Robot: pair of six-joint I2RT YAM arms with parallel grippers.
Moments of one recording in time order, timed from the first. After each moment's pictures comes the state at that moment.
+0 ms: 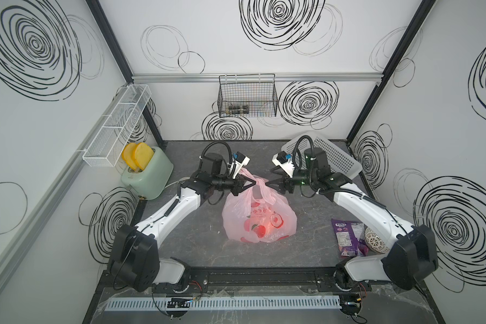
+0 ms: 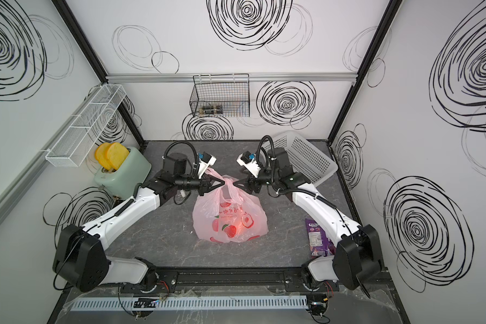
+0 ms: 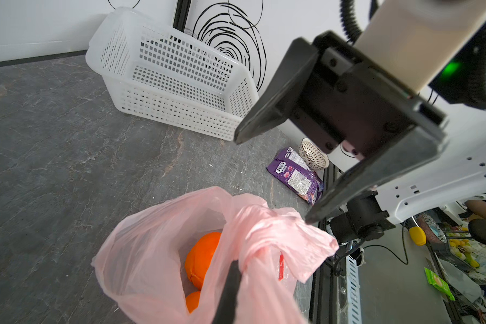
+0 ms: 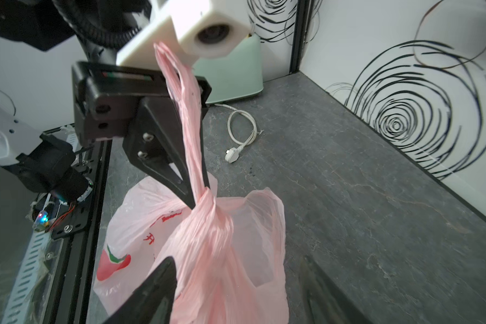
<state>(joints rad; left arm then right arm) -0.39 1.39 1.03 -0.19 0.83 -0.09 0.46 1.41 1.12 -0.31 -0.74 -0.34</state>
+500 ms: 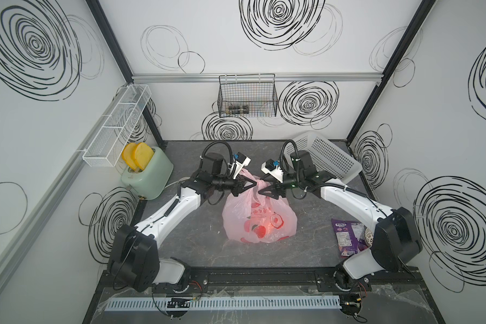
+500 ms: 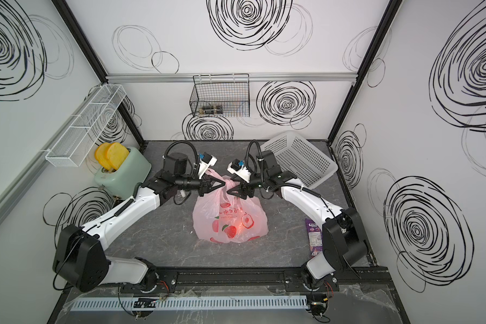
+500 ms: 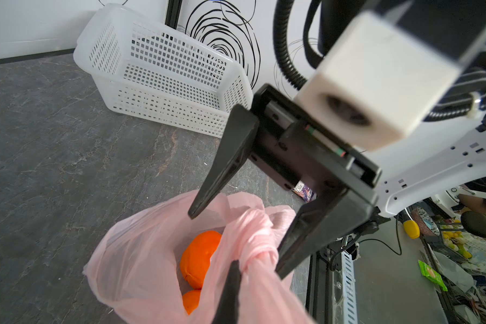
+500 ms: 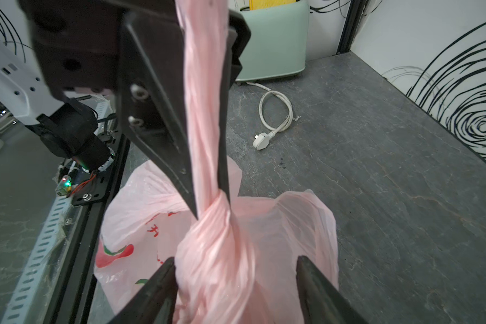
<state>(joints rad) -0.40 1.39 1.04 -0.22 0.85 -0.08 0.53 1.54 1.15 -0.31 -0.76 -0.43</state>
